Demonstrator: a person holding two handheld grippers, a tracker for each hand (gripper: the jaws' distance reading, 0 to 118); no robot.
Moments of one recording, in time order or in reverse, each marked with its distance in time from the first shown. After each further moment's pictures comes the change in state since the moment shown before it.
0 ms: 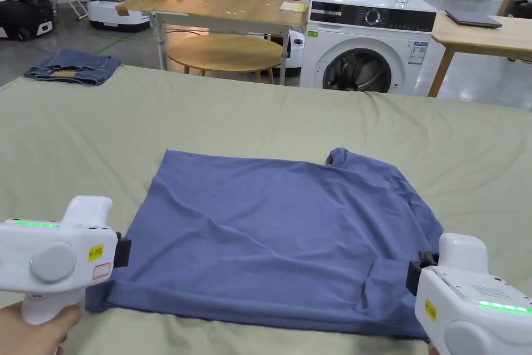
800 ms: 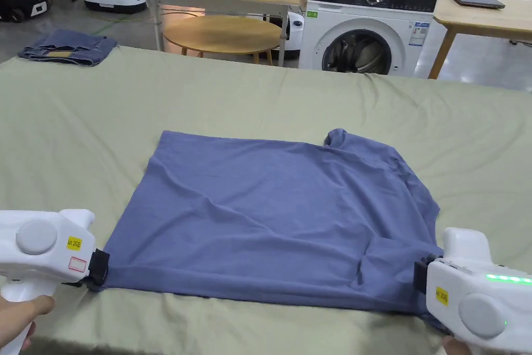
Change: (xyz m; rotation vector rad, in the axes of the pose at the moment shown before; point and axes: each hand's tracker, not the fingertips) left arm -0.028 -0.021 -0.047 -0.279 -0.033 0.024; right arm 0.024 -0.004 -0.010 -0.225 -0.008 0.059
